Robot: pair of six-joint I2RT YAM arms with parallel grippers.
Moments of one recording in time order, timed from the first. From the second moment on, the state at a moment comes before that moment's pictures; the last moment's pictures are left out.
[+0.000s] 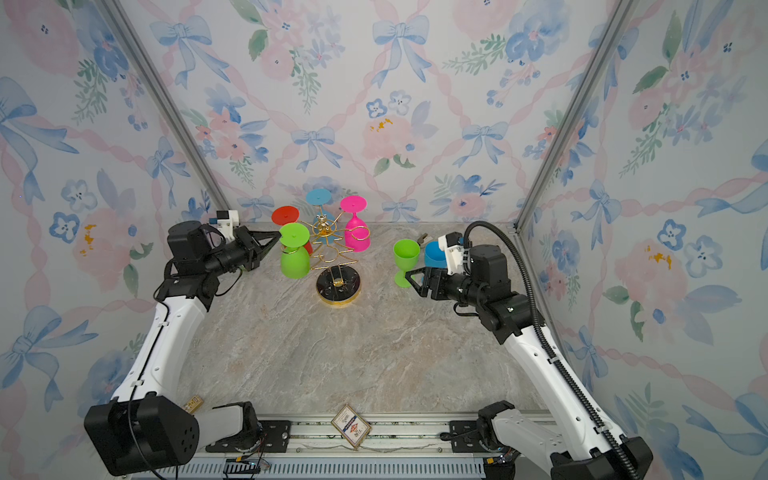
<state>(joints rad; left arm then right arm) 0.14 1.24 1.15 -0.18 0.85 -1.00 0.35 1.05 1.10 -0.52 -0.47 0.47</state>
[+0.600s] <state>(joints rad) 0.12 1.28 1.13 -0.05 0.85 -1.07 0.35 1.05 1.09 -0.50 -0.47 0.50</state>
